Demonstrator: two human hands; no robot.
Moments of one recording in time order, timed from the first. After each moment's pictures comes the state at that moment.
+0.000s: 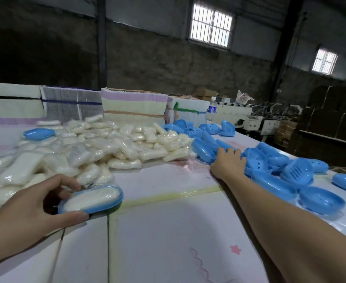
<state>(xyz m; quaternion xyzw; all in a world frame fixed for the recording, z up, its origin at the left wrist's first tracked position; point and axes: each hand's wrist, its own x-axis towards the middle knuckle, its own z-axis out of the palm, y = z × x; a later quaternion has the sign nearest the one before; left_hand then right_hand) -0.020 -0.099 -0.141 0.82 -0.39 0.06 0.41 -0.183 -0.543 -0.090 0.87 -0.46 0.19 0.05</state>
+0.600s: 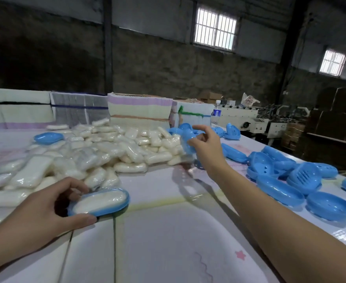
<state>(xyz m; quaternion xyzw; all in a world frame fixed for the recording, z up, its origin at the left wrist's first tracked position) -0.032 -0.104 -0.134 0.81 -0.40 0.05 0.42 -0.166 -0.452 -0.039 0.75 -0.16 0.44 -0.48</state>
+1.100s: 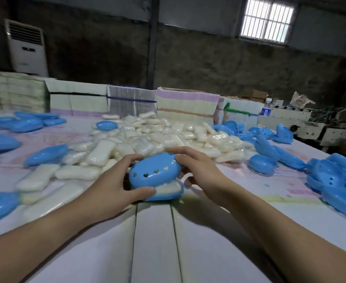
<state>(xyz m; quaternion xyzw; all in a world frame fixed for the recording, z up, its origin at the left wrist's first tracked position) -0.061 -0.111 -0.113 0.78 -0.38 0.04 0.50 -0.140 -0.320 -0.070 0.80 -0.01 0.16 -0.58</state>
